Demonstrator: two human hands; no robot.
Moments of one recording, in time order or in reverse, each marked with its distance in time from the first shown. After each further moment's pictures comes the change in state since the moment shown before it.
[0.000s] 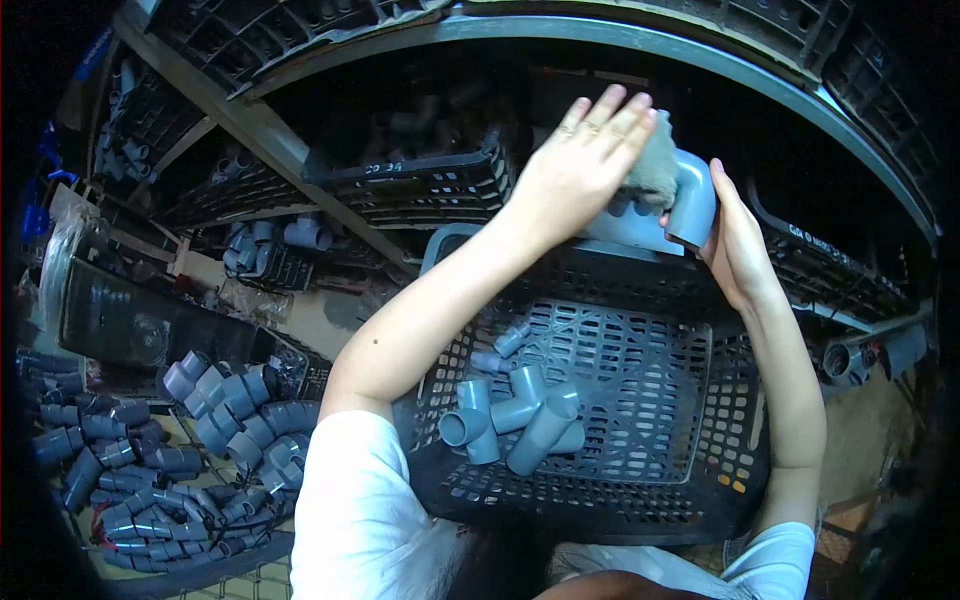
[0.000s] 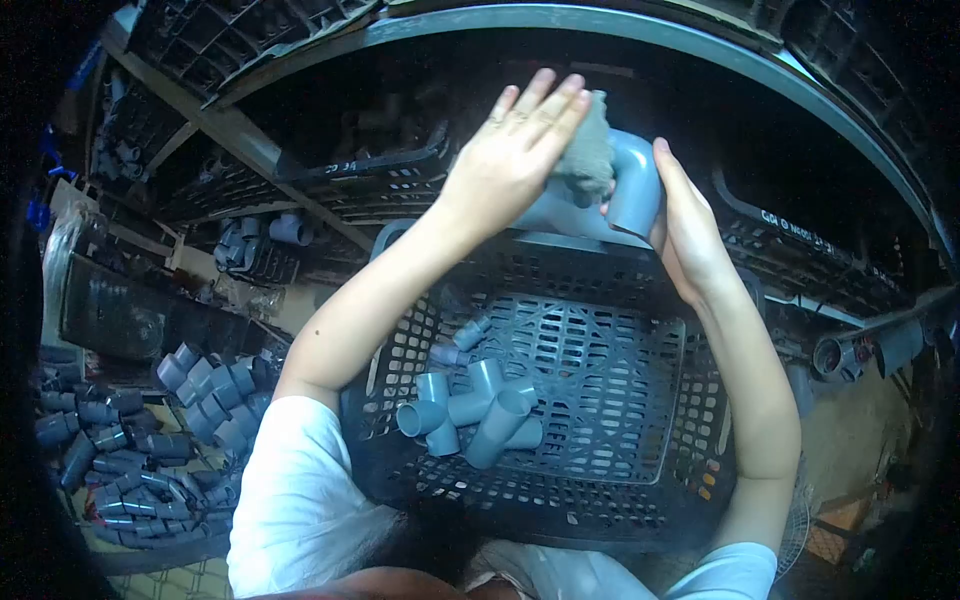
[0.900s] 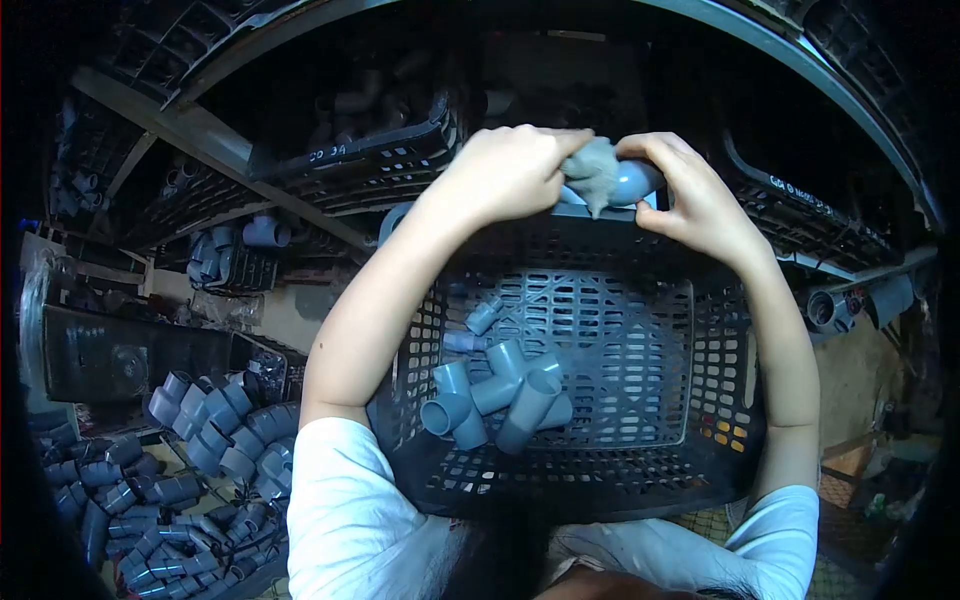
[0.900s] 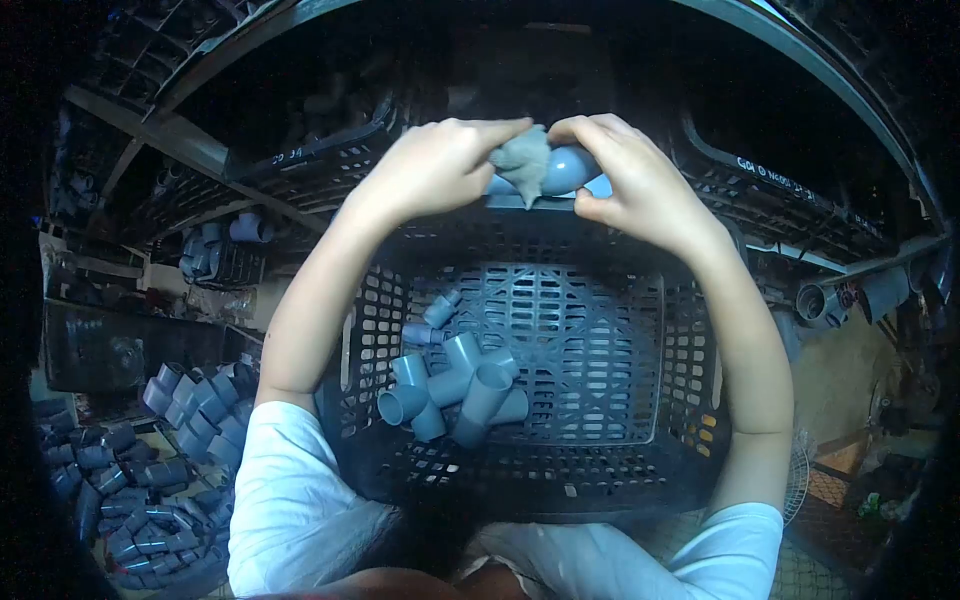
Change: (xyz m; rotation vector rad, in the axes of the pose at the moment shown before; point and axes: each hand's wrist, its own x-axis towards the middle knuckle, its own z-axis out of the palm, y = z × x) left_hand -0.002 0.000 -0.030 -0.354 -0.744 -0.342; right_hand 0.009 0.005 -0.016 -1.324 -0.211 -0.759
